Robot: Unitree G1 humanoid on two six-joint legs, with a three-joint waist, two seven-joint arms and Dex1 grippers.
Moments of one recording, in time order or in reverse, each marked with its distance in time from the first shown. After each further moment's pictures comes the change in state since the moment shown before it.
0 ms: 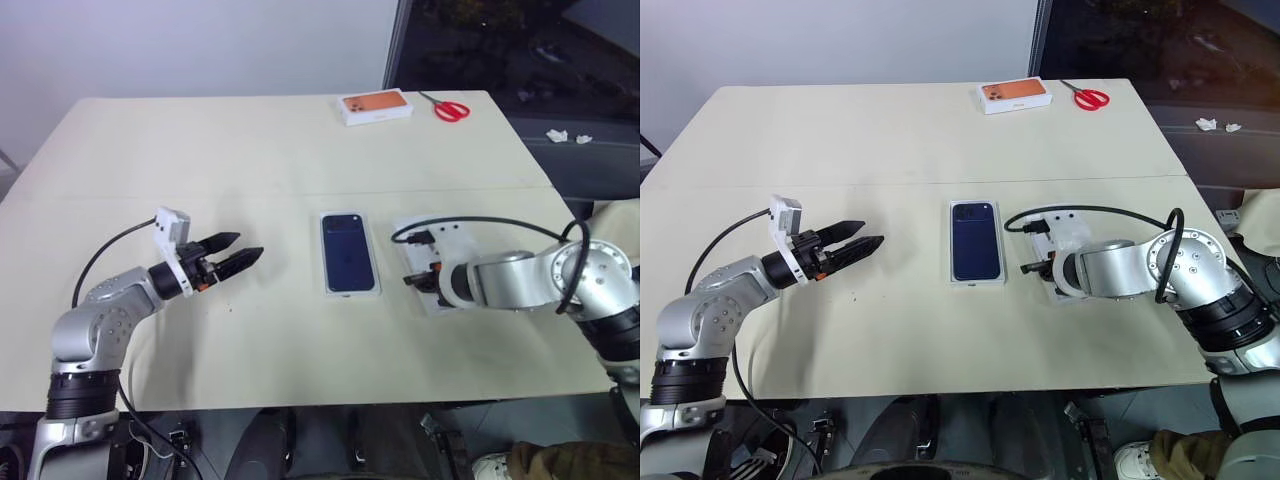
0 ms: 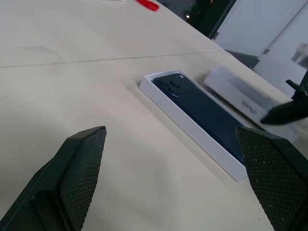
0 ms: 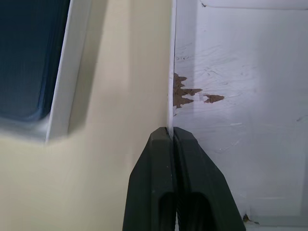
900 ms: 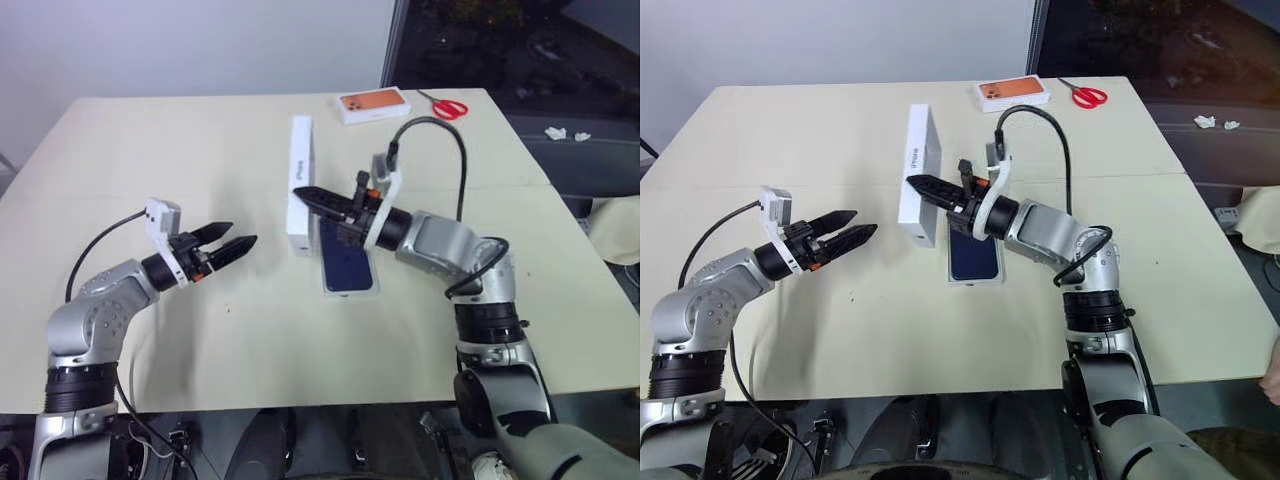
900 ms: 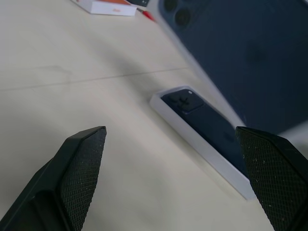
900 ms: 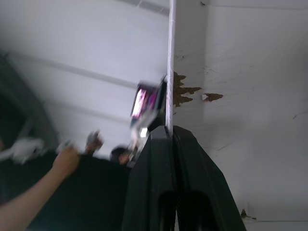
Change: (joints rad) left arm -0.047 -0.002 0.034 0.021 0.000 -0.002 0.019; right arm -0.021 0.760 -0.320 0.244 -0.027 -0.092 0.644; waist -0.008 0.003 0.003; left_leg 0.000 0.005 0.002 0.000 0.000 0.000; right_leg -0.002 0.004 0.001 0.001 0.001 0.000
